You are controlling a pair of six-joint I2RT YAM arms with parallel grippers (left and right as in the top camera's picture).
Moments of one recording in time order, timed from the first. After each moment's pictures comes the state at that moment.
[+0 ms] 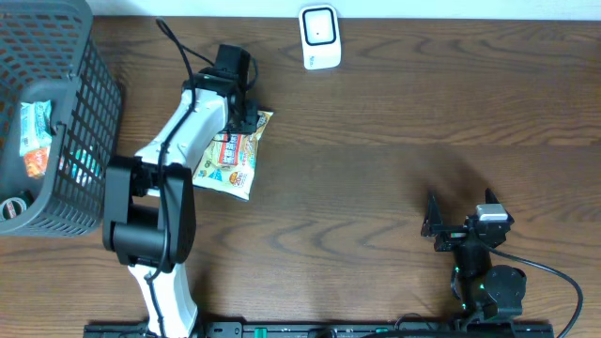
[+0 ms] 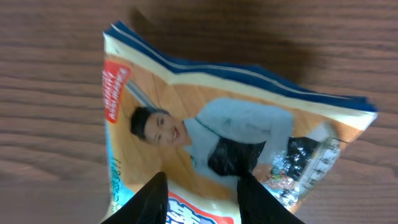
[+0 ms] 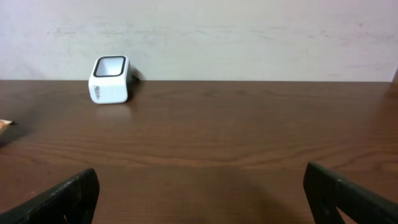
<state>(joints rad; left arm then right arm) -0.21 2.03 1.50 -0.75 -0.06 -0.17 0.04 0.01 0.01 -0.07 -0.01 0.02</state>
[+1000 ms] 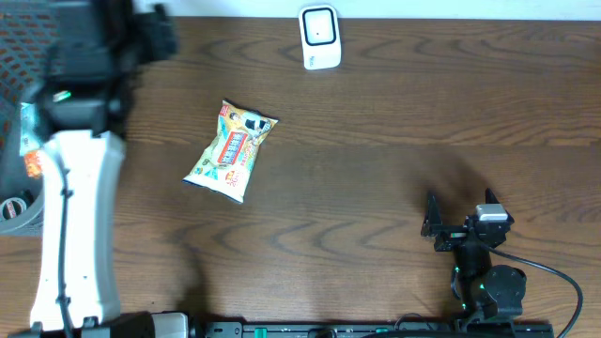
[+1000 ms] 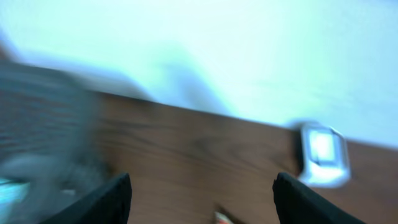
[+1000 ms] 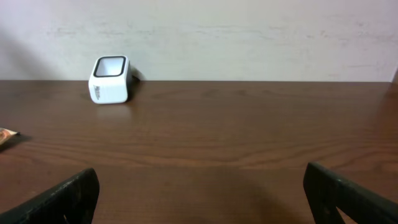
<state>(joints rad) 0.08 1.52 1.70 -0.66 -0.02 -0.15 0.04 0.01 0.01 -0.07 -0.01 0.02</state>
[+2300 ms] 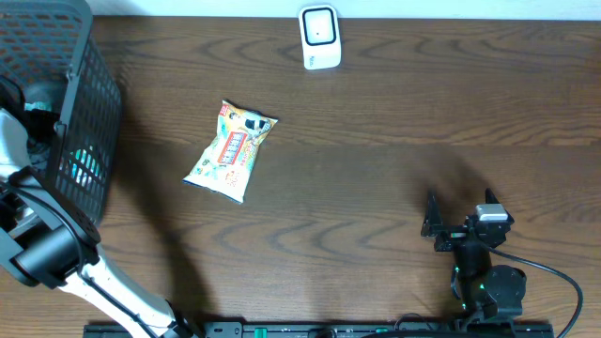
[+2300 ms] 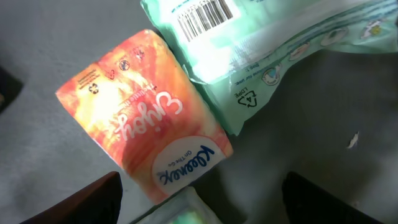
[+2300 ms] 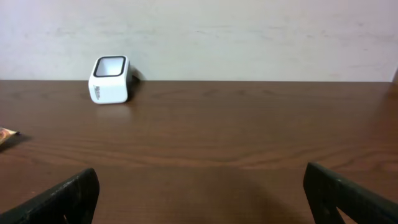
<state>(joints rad) 0.65 2.10 1.69 -0.84 0.01 -0.73 0.04 0.01 0.01 -0.07 -0.01 0.02</state>
